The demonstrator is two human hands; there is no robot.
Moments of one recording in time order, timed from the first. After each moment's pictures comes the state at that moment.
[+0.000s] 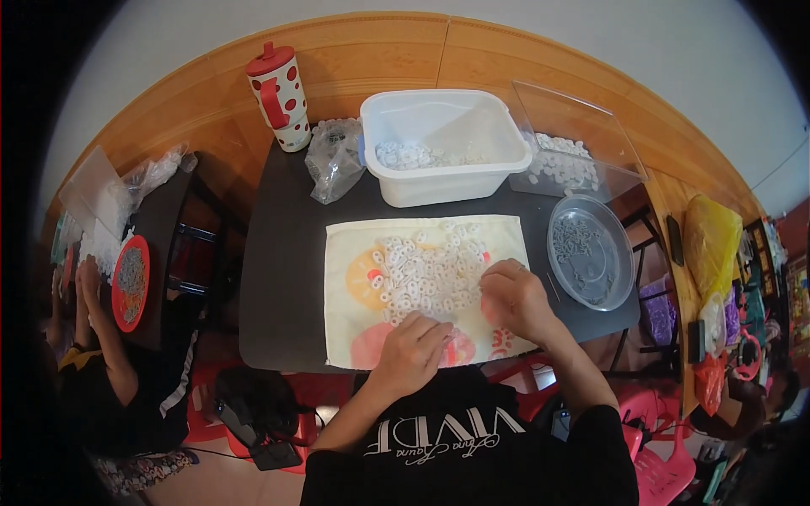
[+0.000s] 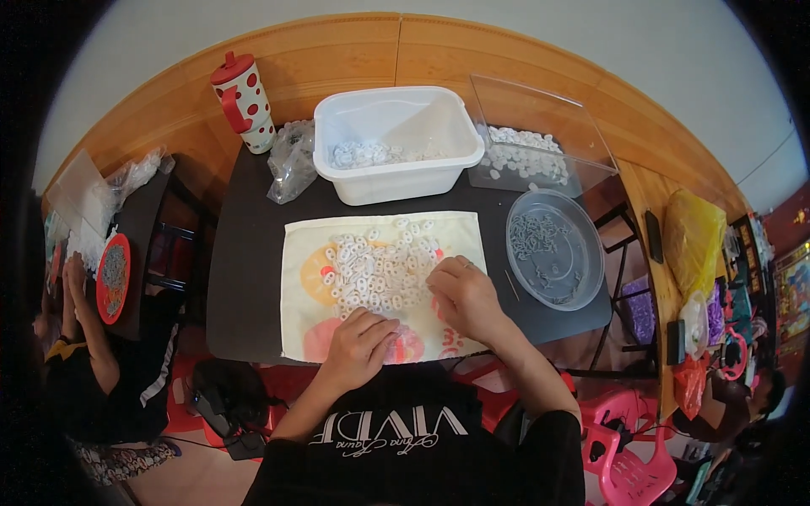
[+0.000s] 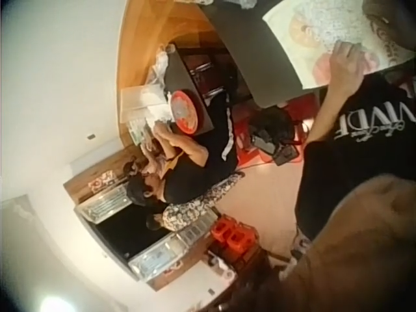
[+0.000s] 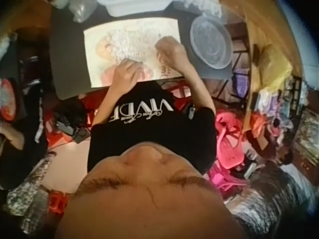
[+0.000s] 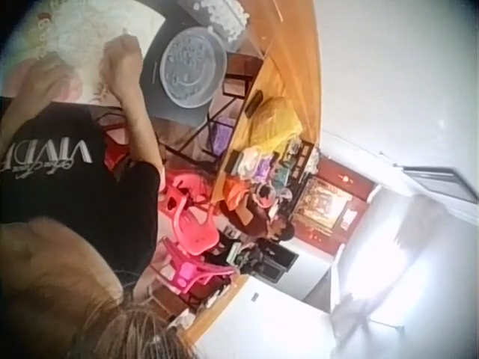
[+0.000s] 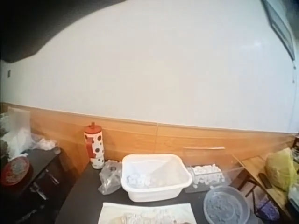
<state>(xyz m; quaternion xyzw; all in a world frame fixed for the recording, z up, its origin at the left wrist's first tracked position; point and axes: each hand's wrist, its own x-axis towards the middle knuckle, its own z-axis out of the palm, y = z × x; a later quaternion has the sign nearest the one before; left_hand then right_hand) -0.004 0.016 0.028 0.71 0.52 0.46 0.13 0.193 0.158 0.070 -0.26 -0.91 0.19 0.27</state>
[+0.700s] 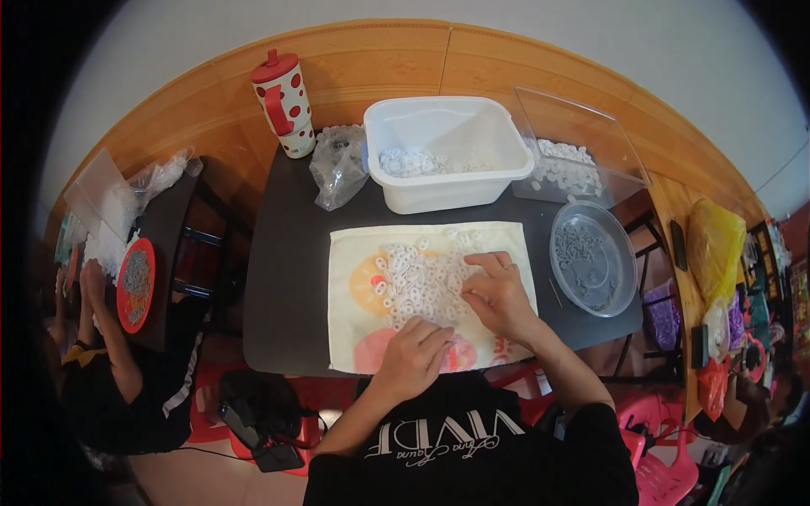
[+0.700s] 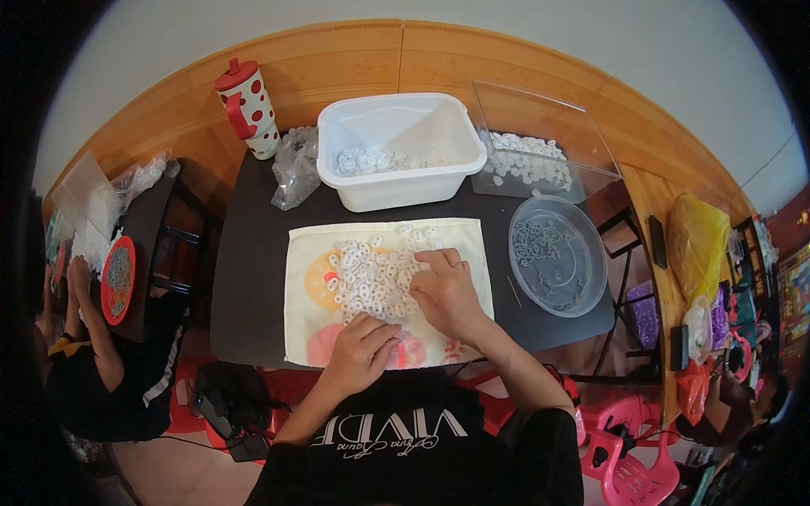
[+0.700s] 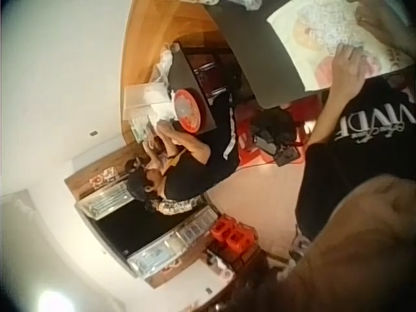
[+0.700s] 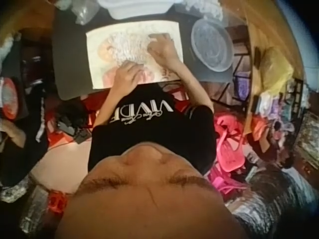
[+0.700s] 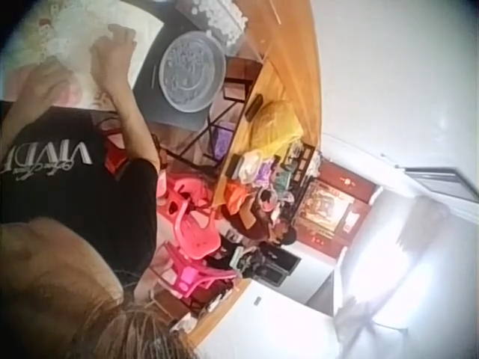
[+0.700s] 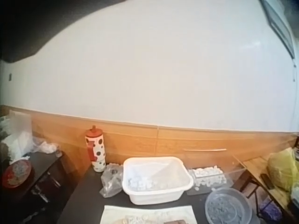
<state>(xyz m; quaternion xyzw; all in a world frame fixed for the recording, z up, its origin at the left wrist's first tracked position) -0.003 0.019 0.032 0.71 0.52 0.46 0.13 0.168 0.158 0.054 -0.27 -0.91 0.19 0.26</state>
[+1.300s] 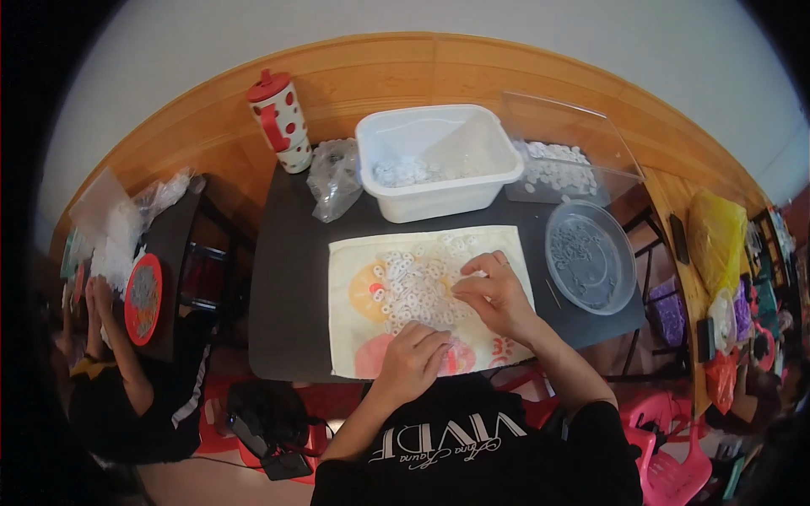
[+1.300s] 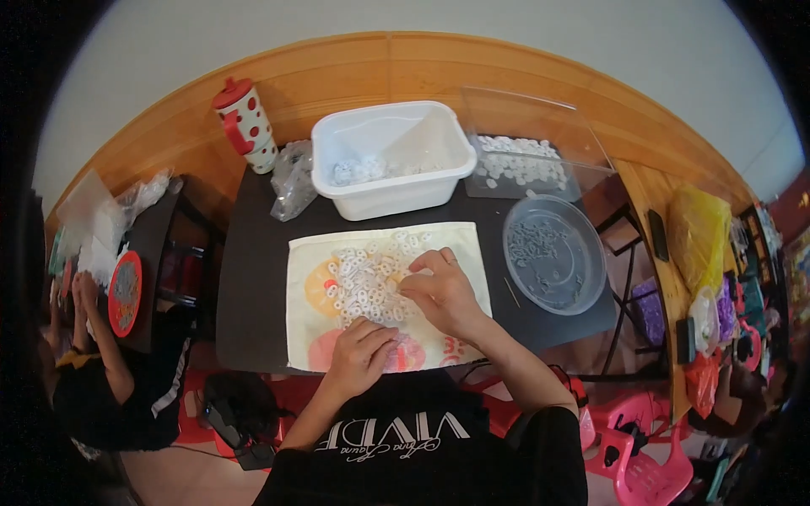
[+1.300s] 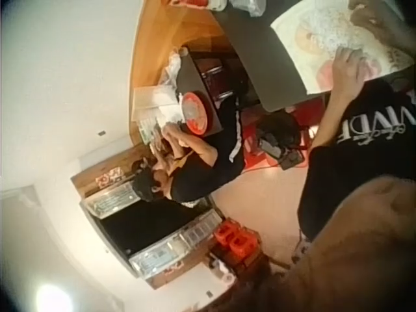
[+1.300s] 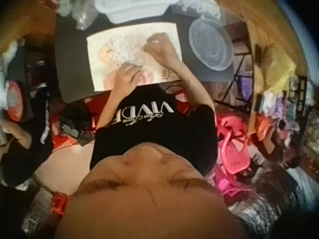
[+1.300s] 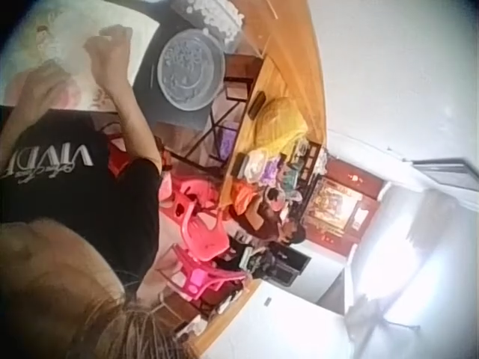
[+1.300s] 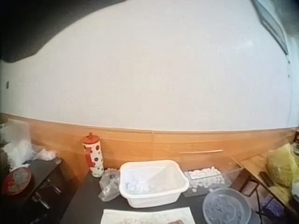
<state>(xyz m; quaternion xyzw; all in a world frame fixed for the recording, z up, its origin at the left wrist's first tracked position) -0.001 0.017 0.030 0.71 0.51 0.46 0.14 0.167 0.160 0.063 -0.23 -0.89 0.20 0.35</state>
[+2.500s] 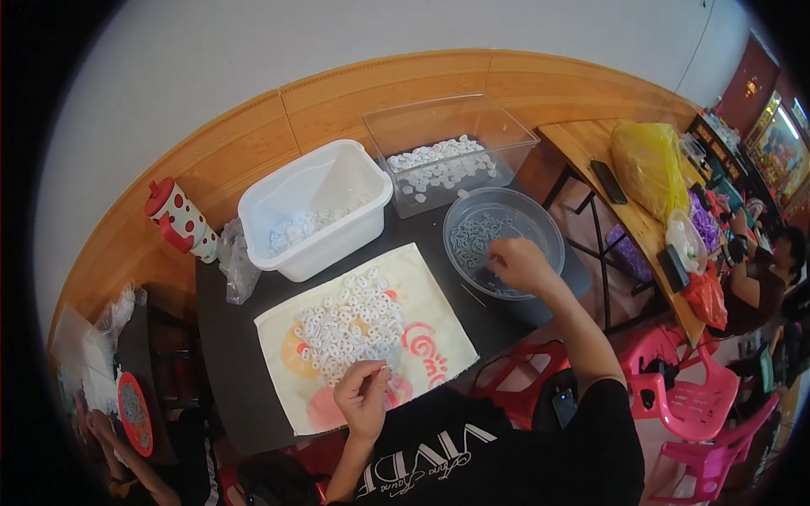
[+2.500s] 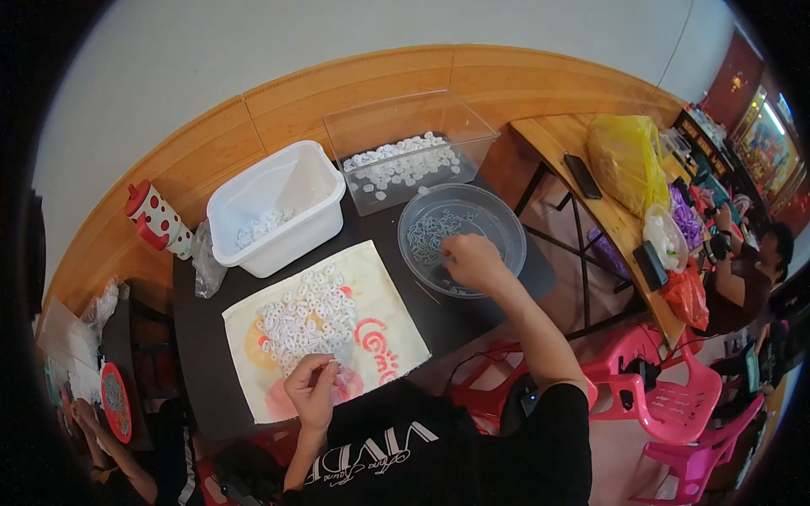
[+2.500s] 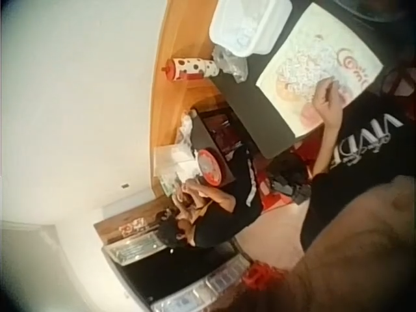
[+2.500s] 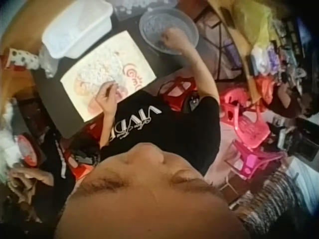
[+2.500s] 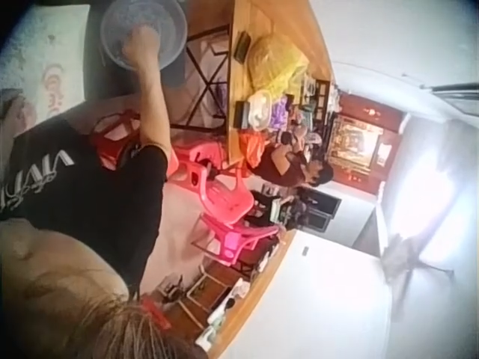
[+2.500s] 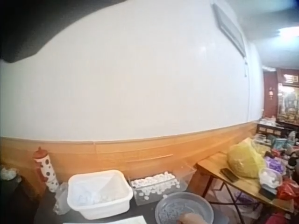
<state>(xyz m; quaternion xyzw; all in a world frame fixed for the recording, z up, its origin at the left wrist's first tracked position) 0.030 0.025 0.009 0.49 0.49 0.62 0.37 0.339 0.228 0.073 -0.52 -0.82 0.15 0.17</state>
